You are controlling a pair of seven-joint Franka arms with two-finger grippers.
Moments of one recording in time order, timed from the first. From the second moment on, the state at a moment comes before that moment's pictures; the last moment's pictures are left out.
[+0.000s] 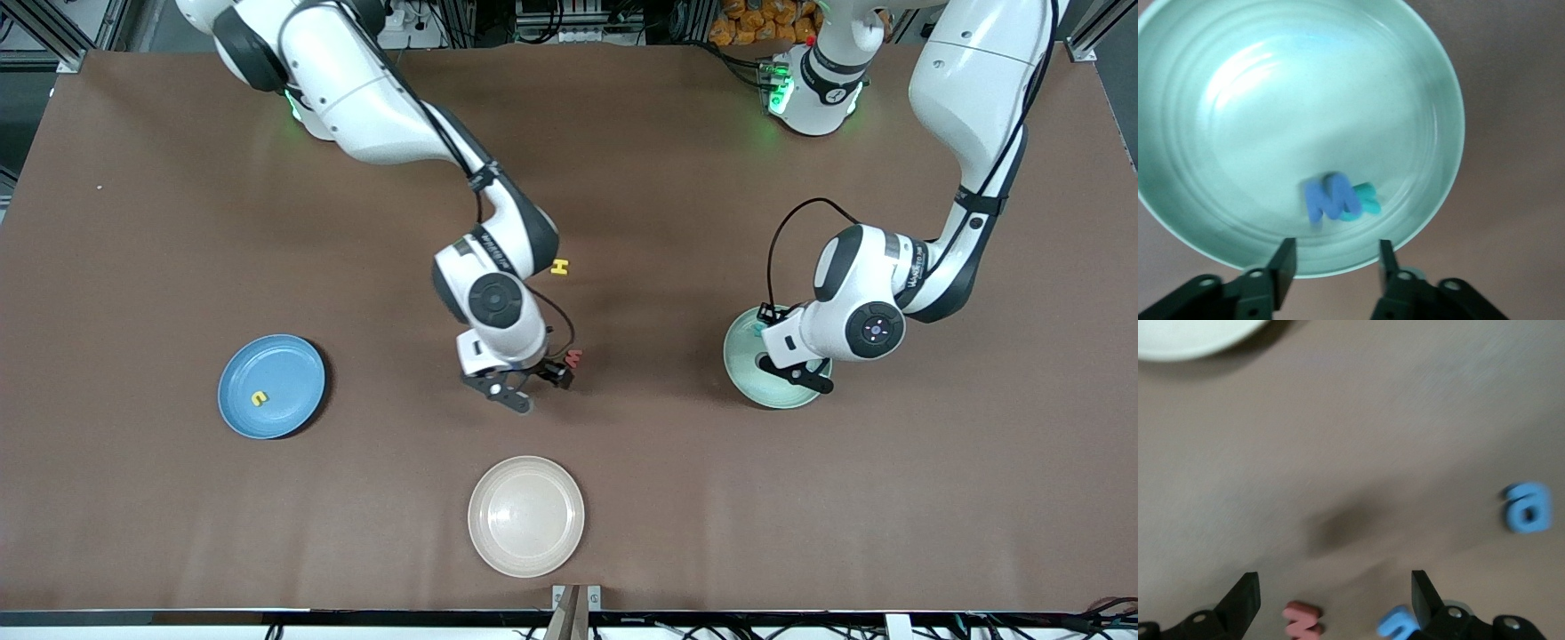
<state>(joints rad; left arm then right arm) -0.04 0.53 -0.25 -1.86 0.06 2.04 0.08 0.67 0.92 -0.01 -1.26 0.07 2.25 1.12</state>
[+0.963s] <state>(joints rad) -0.17 0.54 -0.26 -1.80 0.06 2.04 -0.18 0.73 0.98 0.00 -1.23 0.08 2.27 1.17</state>
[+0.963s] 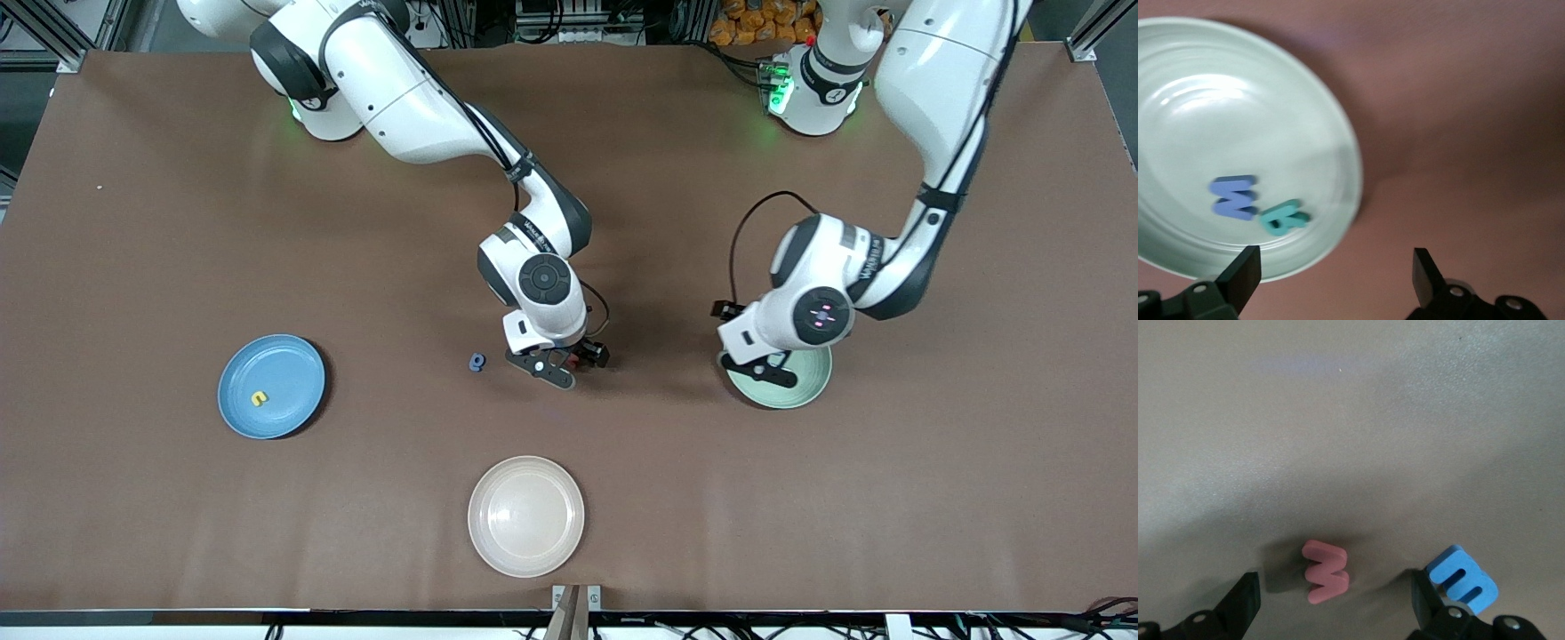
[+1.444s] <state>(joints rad) -0.23 0.56 -0.26 -1.75 0.00 2.04 -0.33 0.73 0.99 0.00 -1.22 0.08 2.27 1.17</state>
